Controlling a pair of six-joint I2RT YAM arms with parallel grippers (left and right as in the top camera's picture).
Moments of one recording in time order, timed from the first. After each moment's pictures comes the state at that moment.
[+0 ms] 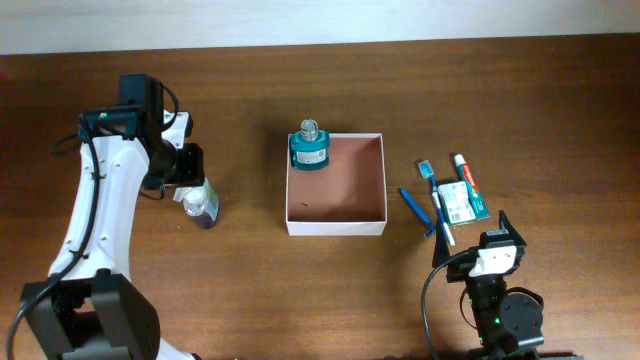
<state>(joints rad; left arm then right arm) 0.05 1.74 1.53 -1.20 0.07 0.03 0.14 0.01 0.01 -0.06 0.08 -0.09</state>
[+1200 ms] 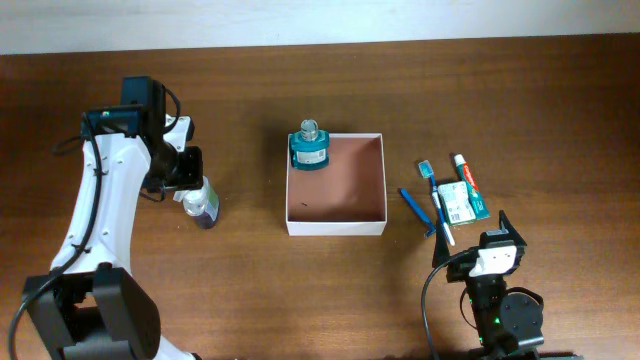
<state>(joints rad) 0.05 1.75 1.53 -1.22 0.06 0.03 0.14 0.01 0.01 -0.06 0.08 -0.09</state>
